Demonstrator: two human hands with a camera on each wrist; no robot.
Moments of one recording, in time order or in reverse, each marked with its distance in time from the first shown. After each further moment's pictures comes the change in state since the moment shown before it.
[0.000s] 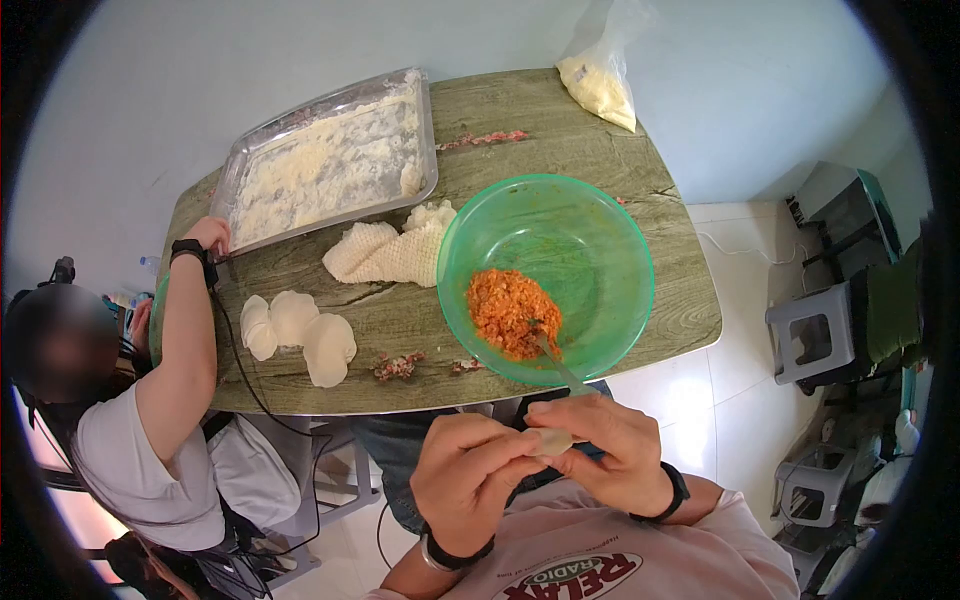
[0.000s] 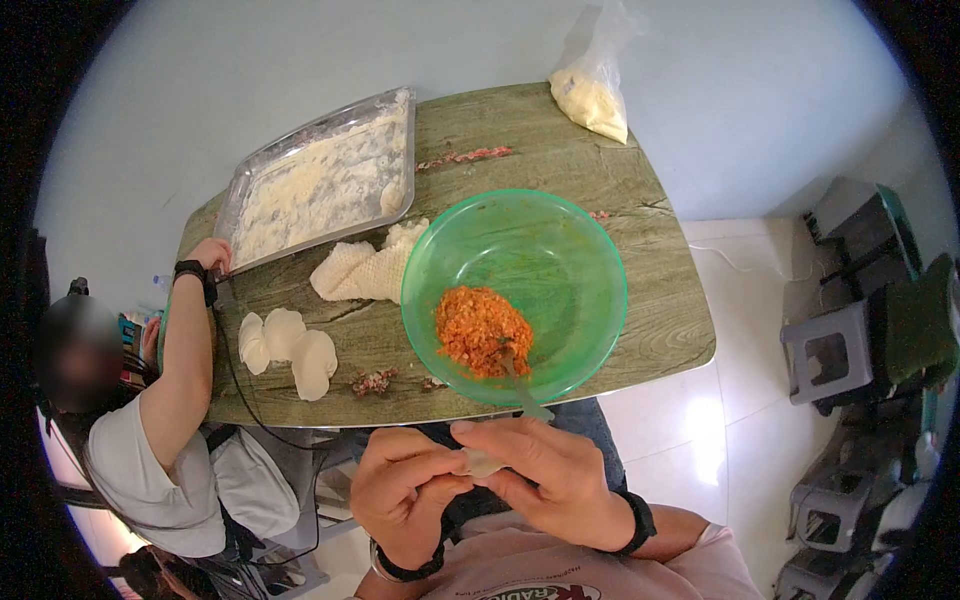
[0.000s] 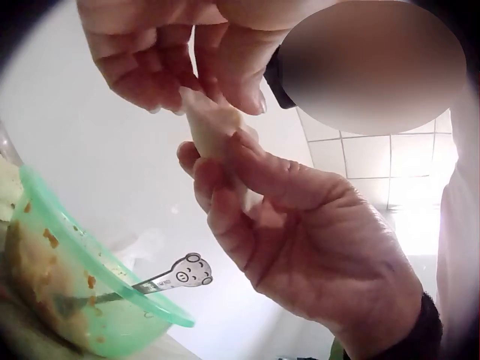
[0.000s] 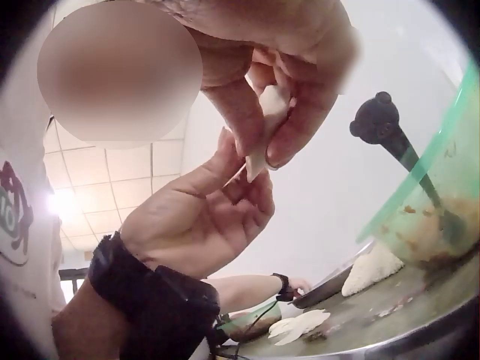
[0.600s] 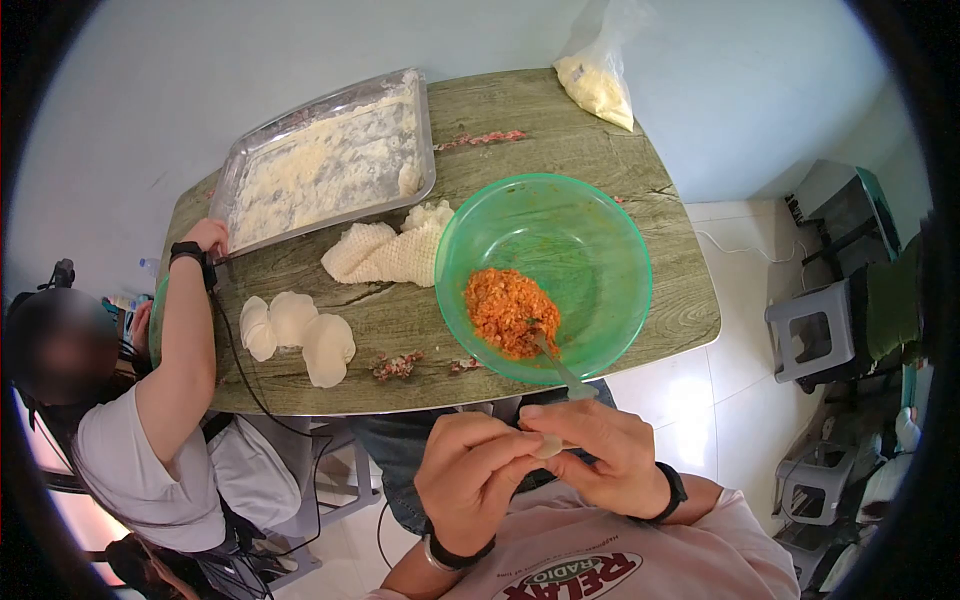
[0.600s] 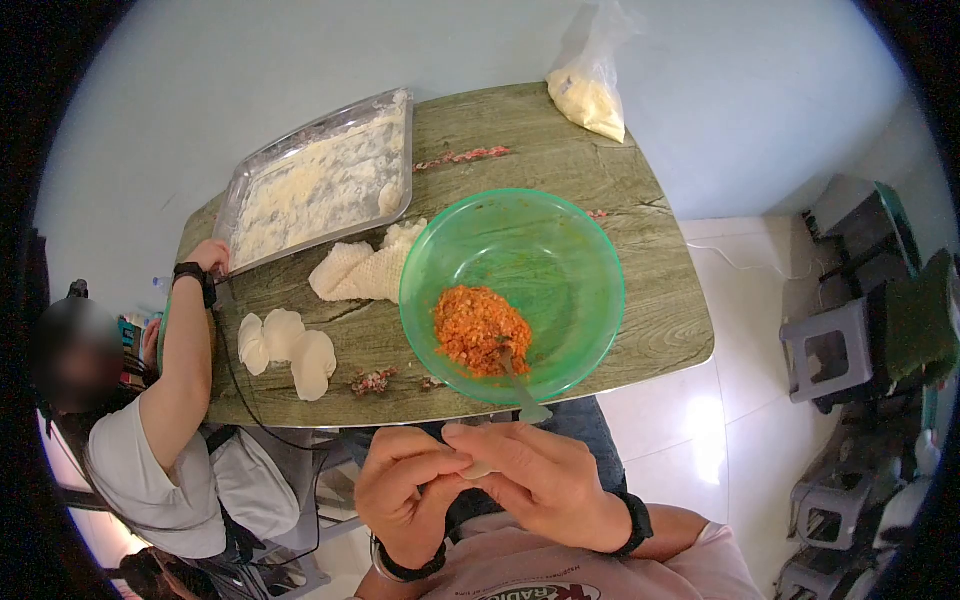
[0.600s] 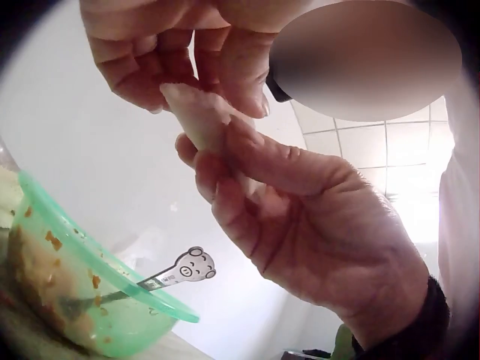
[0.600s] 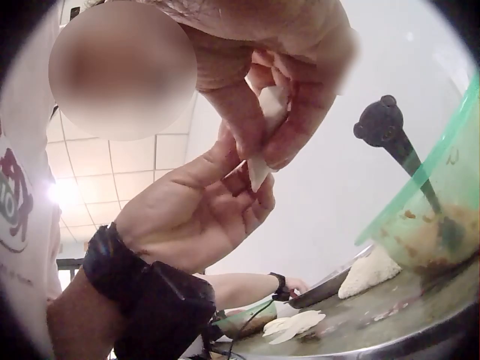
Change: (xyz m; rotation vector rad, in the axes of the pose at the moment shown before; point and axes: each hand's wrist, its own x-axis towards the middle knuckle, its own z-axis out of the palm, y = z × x) left_hand -0.001 0.001 0.001 0.024 -0.031 0.018; right_hand 0.002 -0.002 0.003 -0.066 0.009 -0.080
